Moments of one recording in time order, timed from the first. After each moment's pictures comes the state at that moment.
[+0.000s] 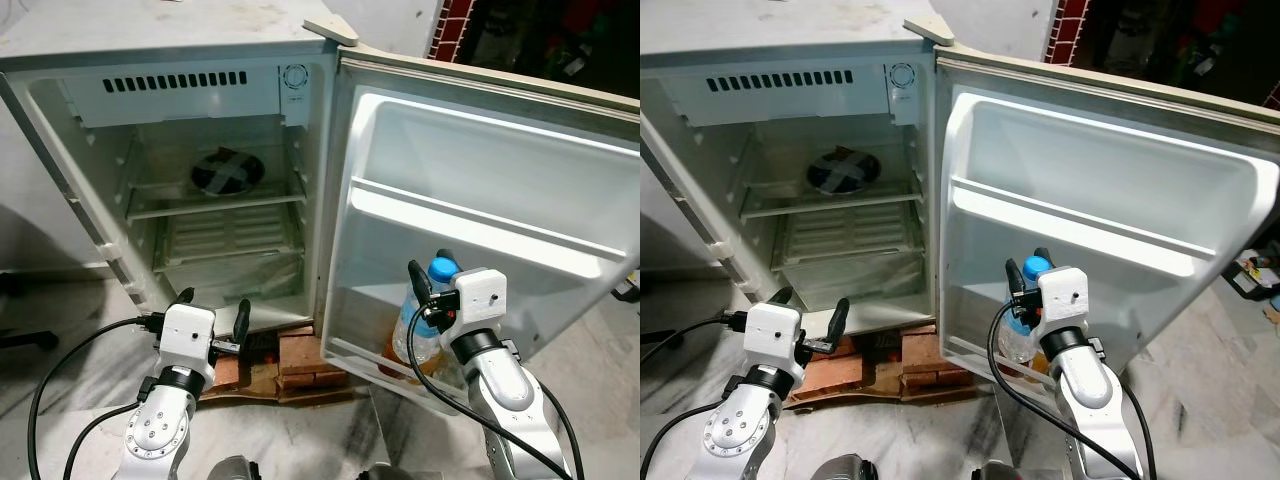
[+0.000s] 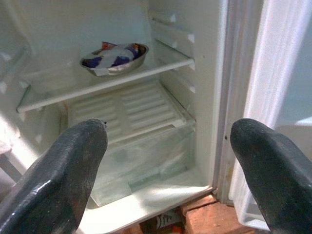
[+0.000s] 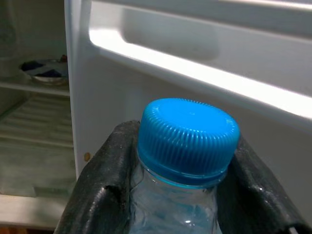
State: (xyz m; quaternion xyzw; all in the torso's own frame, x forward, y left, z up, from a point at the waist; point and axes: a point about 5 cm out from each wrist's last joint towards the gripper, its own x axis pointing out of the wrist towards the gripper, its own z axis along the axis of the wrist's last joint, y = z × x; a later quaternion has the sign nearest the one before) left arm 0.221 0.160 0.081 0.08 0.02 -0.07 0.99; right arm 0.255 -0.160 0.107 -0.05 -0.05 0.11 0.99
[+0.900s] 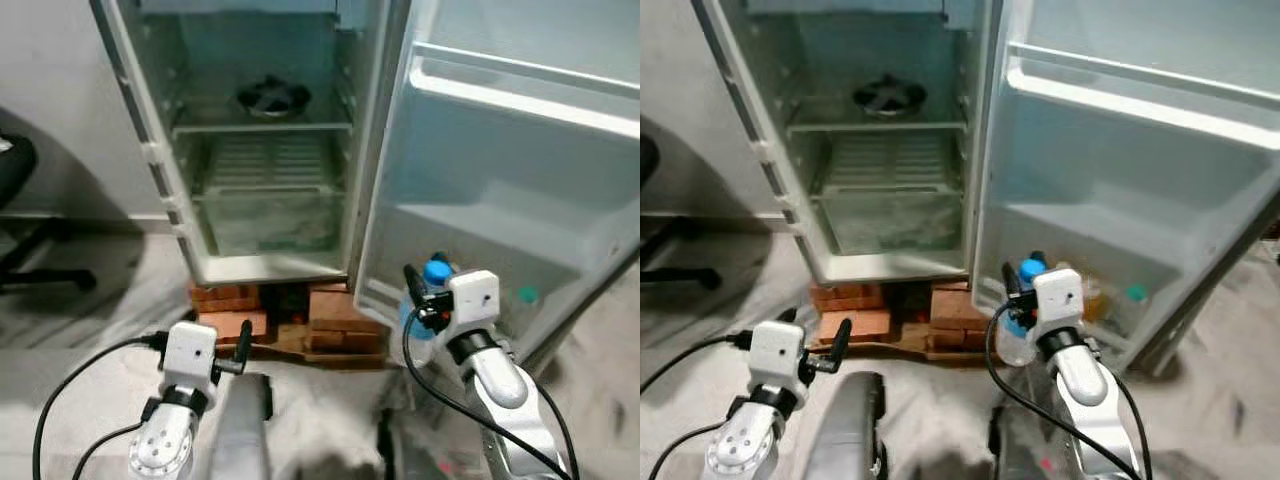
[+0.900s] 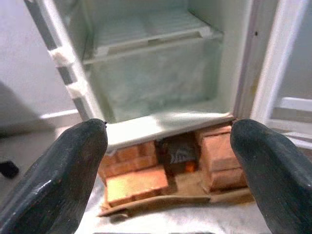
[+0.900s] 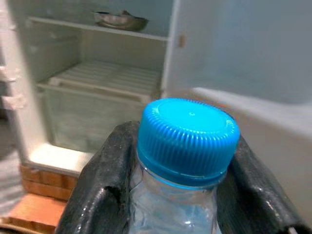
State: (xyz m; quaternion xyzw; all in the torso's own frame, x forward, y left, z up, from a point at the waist) left arm 0.211 0.165 0.067 0.07 0.06 -0.06 0.99; right arm 0.259 -0.148 0.100 -0.04 -0.03 0.13 0.99
